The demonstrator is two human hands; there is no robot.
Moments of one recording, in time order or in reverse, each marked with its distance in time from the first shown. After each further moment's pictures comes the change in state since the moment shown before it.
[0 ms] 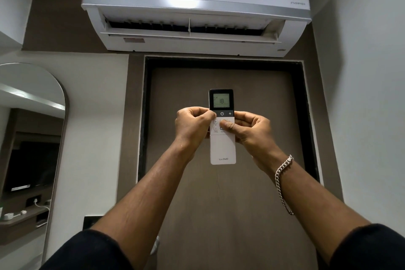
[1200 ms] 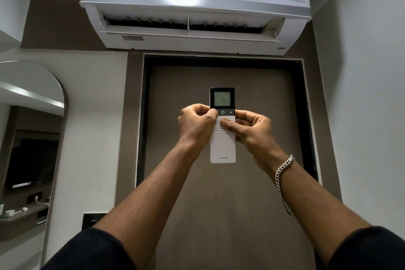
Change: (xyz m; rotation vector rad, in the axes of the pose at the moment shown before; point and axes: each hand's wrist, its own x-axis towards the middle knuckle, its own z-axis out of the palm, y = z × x) left_hand -0.006 0.006 0.013 0.084 0.054 0.079; right_hand -0.004 -0.007 -0.005 0.005 0.008 -0.003
